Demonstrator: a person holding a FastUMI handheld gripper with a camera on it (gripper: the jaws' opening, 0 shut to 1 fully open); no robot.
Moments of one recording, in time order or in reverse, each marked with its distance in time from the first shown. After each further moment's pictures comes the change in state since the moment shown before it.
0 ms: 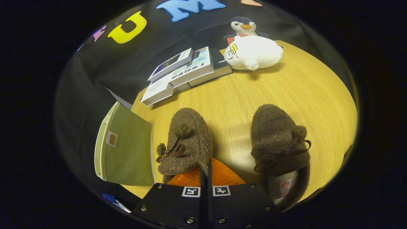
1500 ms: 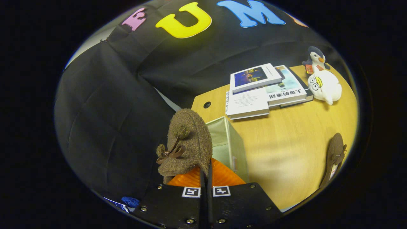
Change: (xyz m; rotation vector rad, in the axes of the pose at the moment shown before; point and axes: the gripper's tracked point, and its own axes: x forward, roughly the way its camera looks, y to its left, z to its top) arm -0.014 0.295 0.018 -0.150 0.005 0.235
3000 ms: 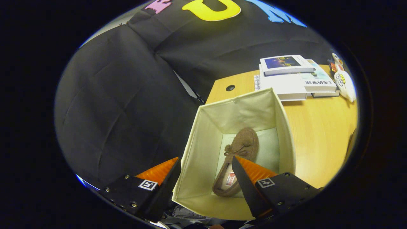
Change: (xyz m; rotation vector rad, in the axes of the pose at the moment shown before) arm 0.049 0.050 -0.057 -0.143 -0.005 0.096
